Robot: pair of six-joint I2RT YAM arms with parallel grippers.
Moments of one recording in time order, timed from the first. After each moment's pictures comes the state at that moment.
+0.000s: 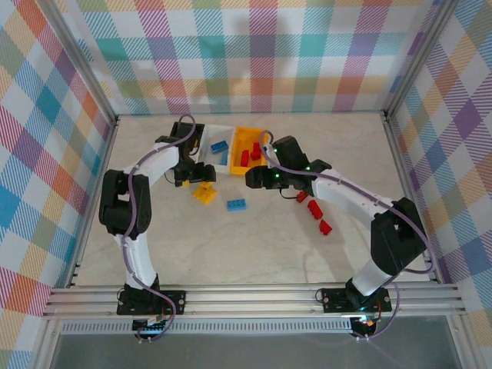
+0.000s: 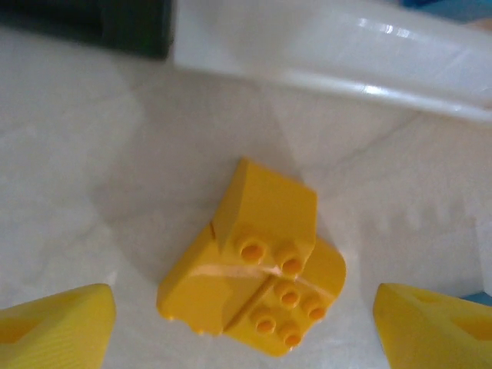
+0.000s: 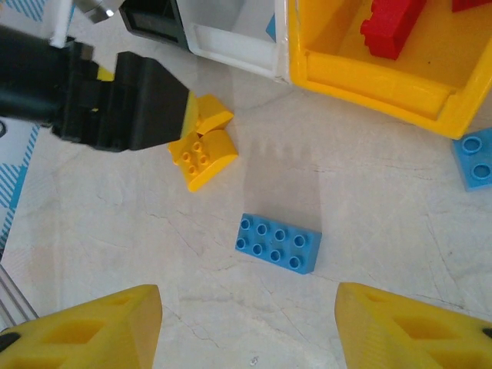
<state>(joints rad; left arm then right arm) -0.23 1.96 1.50 -0.89 0.14 -0.27 0.62 1.60 1.21 -0.40 -0.32 0.49</state>
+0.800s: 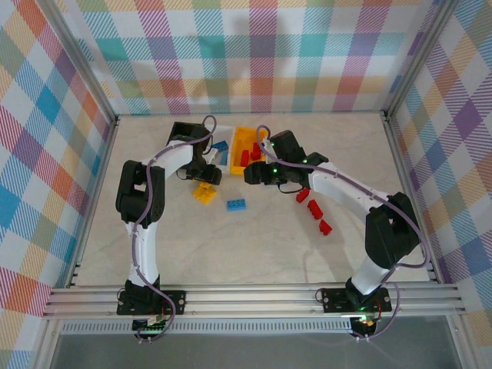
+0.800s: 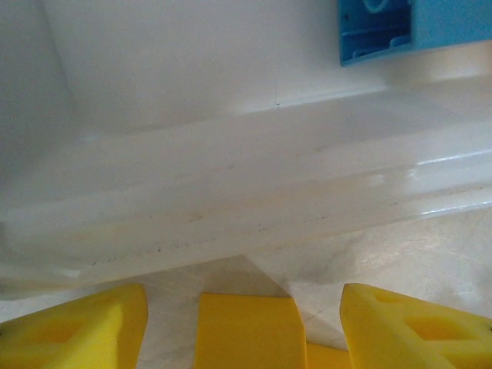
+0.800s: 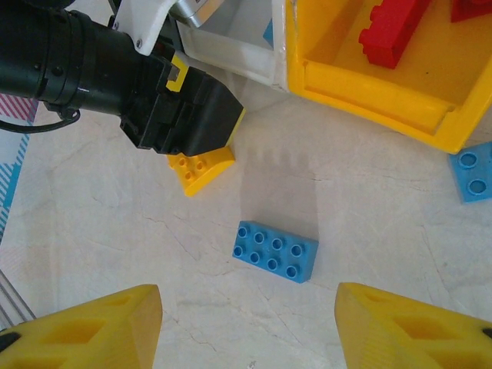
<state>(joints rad) -0.28 2.13 1.61 -0.84 0.08 0.00 0.61 1.66 1.30 -0.47 -0.33 0.46</state>
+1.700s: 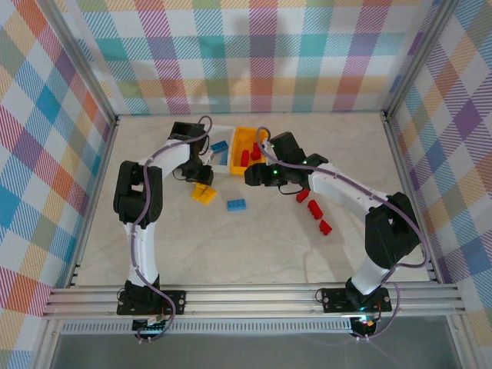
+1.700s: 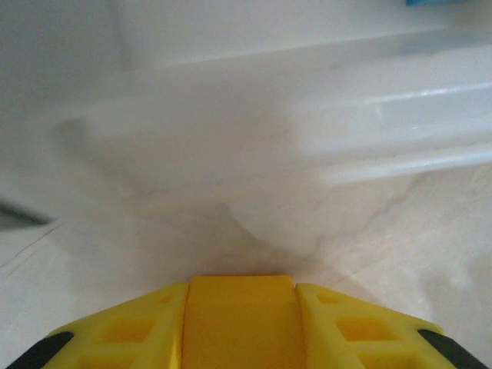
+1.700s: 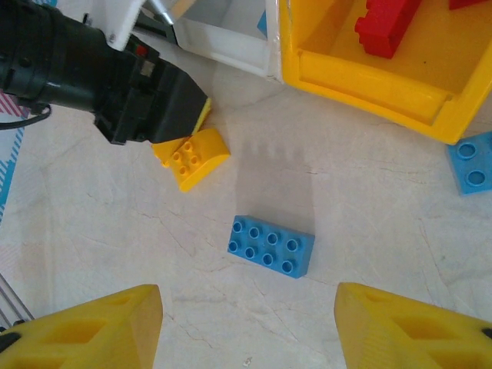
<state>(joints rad) -0.25 2.10 1.61 -0.92 0.06 -0.02 0.61 1.66 1.28 -0.47 -0.33 0.46</state>
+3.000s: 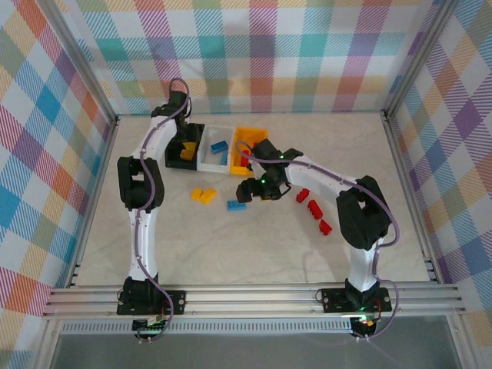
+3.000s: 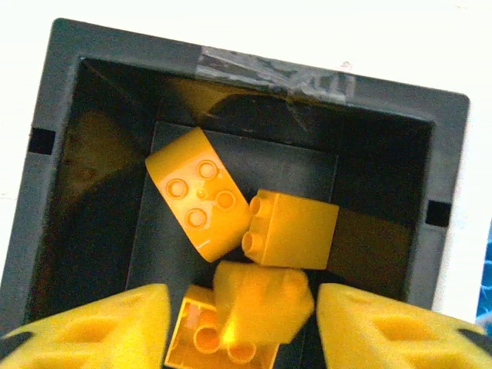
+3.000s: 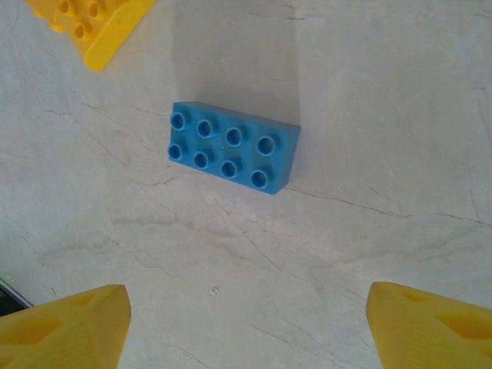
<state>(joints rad) -0.11 2.38 2.22 -0.91 -0.07 -0.17 0.68 1.90 1.48 -0.81 -0.35 0.39</state>
